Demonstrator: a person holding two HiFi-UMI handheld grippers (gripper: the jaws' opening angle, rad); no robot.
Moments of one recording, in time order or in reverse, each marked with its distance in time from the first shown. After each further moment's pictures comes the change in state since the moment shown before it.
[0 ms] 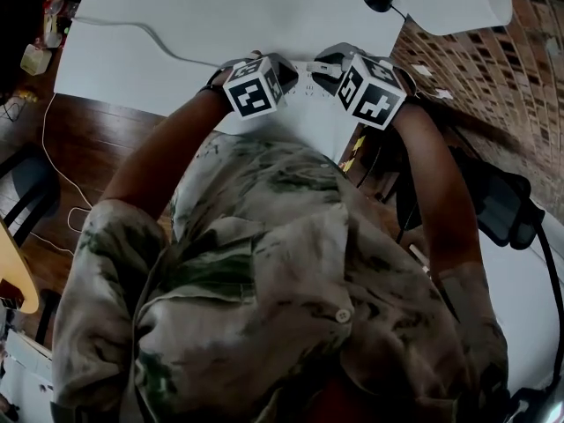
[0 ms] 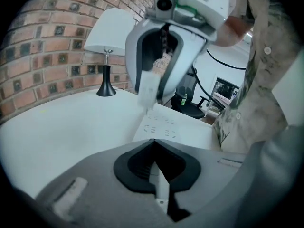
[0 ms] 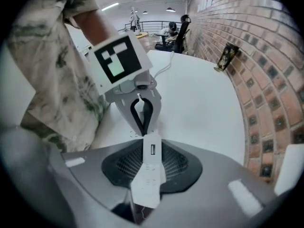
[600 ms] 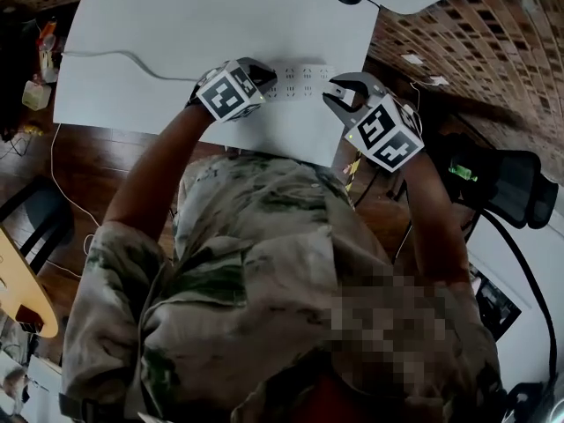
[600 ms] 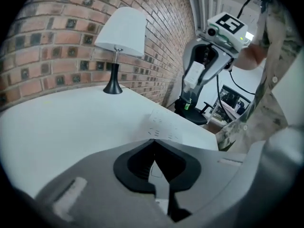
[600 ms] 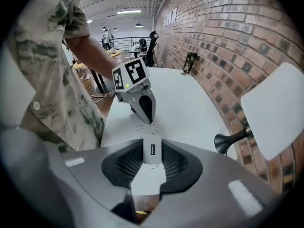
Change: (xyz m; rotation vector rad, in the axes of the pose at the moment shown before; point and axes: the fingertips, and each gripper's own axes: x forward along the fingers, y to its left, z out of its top) left arm -0.010 0.009 0.003 -0.110 0.002 0.011; right arm -0.066 0.035 -0.040 0.320 -0.184 -0.226
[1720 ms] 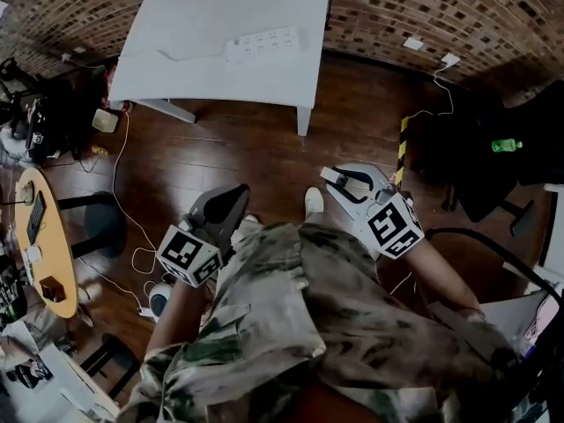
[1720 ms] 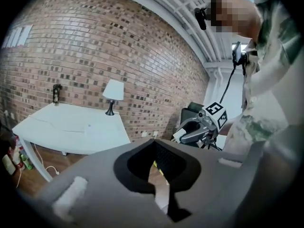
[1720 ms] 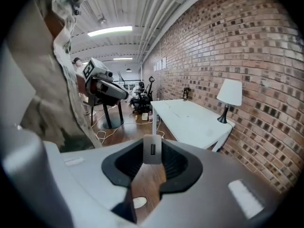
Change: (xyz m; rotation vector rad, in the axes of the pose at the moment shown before) left arm -0.169 -0.433 -0.004 -0.234 -0.453 0.334; right arm -0.173 0.331 -0.148 0.201 -0.501 -0.089
